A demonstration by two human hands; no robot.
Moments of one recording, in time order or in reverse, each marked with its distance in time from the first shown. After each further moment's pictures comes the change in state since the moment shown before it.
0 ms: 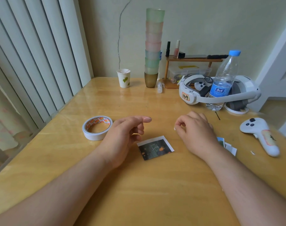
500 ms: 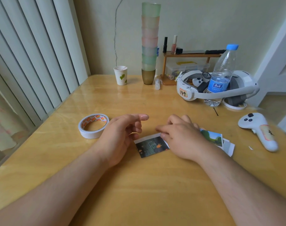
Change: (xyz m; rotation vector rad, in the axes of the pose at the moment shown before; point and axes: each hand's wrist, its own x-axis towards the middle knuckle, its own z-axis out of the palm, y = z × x) left_hand 0.010 -0.012 -0.003 -0.089 -0.034 -0.065; right_hand -0.010 -0.020 0.004 -0.120 -0.298 -0.174
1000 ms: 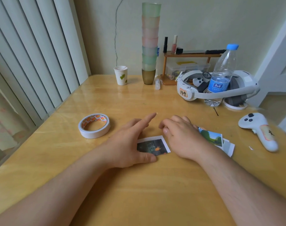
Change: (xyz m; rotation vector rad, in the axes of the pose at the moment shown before) left_hand -0.007 -0.004 -0.012 1.186 -0.342 0.248; right_hand -0.002 -0.002 -0.002 0.091 -0.001 0.049
